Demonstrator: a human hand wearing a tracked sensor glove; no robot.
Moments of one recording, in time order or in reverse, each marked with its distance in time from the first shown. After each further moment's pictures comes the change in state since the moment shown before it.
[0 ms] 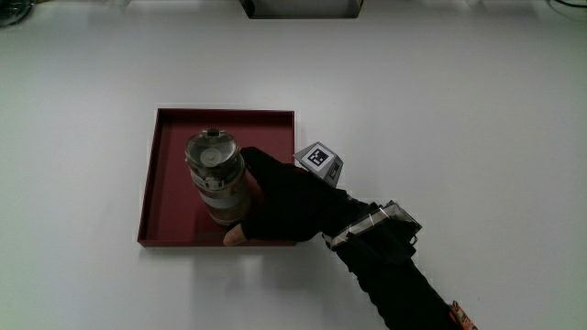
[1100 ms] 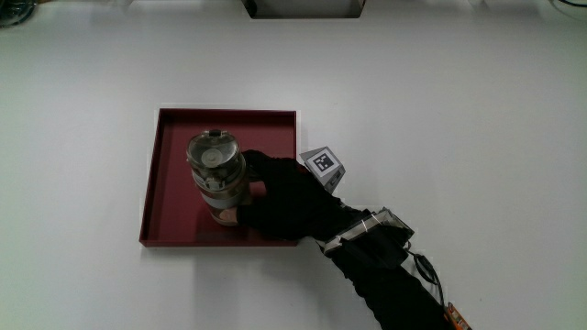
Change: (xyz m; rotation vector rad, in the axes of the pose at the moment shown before) arm 0.009 -0.008 -0.002 0.215 0.058 0.108
